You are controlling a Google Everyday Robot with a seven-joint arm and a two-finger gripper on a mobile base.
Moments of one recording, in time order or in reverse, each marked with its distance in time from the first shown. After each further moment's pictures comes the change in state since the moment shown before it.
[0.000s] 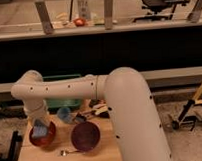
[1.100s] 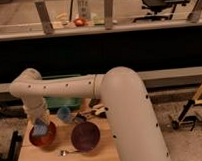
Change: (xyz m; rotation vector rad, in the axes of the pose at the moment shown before) arm 0.006 0.000 -0.004 -0.031 0.001 0.031
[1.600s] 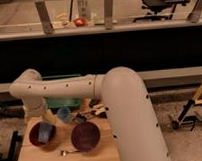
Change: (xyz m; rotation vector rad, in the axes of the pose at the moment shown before) arm -0.002 -0.001 0.003 0.008 0.000 -0.003
